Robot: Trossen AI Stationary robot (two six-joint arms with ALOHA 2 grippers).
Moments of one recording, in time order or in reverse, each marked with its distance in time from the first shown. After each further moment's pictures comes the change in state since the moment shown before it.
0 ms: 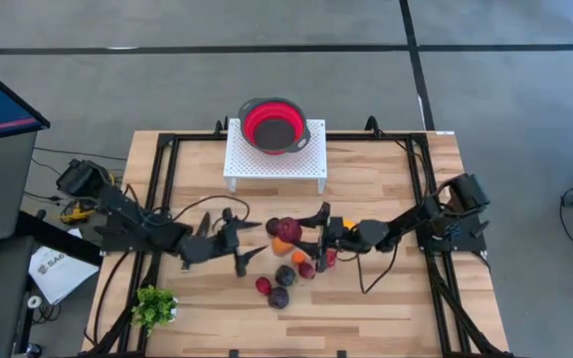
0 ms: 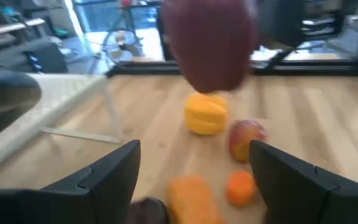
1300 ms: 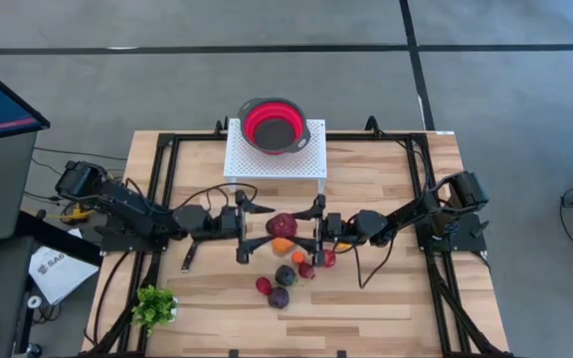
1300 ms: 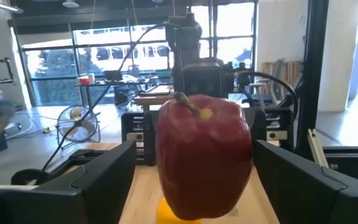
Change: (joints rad) left arm 0.214 -0.001 0.001 0.408 0.453 0.168; right arm -0.065 -0.006 0.048 0.040 -0.143 -0.155
